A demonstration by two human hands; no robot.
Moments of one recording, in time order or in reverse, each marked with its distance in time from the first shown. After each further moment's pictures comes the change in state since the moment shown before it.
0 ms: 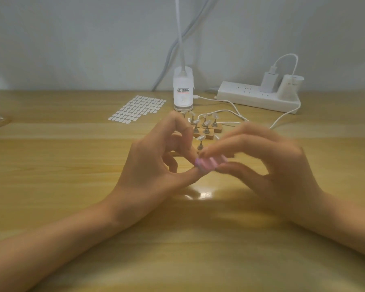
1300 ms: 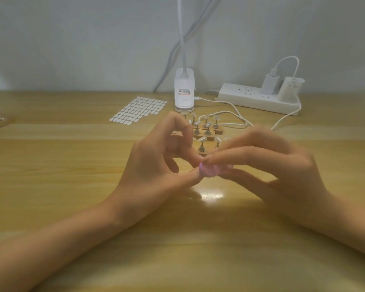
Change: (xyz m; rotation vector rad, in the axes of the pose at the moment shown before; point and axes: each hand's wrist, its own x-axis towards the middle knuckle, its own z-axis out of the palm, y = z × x) left_hand 0.002 -0.001 -0.002 0.006 -0.010 -0.039; right_hand -0.003 0.004 -0.004 -0.098 -0.008 -0.092
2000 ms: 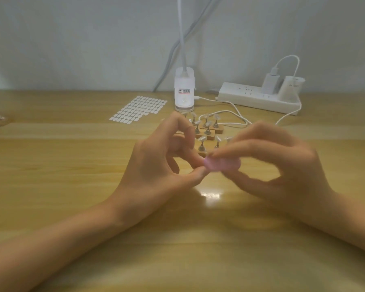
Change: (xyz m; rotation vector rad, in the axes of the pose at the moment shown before) left_hand -0.001 0.002 0.002 0.043 -0.009 -0.008; right_hand -0.002 0.001 -0.004 -0.031 0.007 0.054
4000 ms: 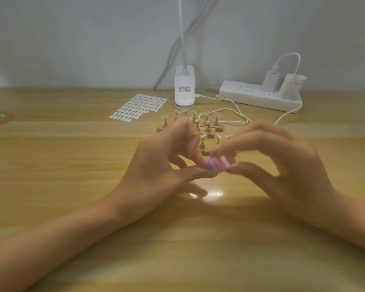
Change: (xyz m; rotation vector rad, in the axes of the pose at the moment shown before) left_hand 0.002 -0.001 0.000 -0.064 -0.076 0.055; right_hand 0.001 -0.005 0.000 0.141 -0.048 0.029
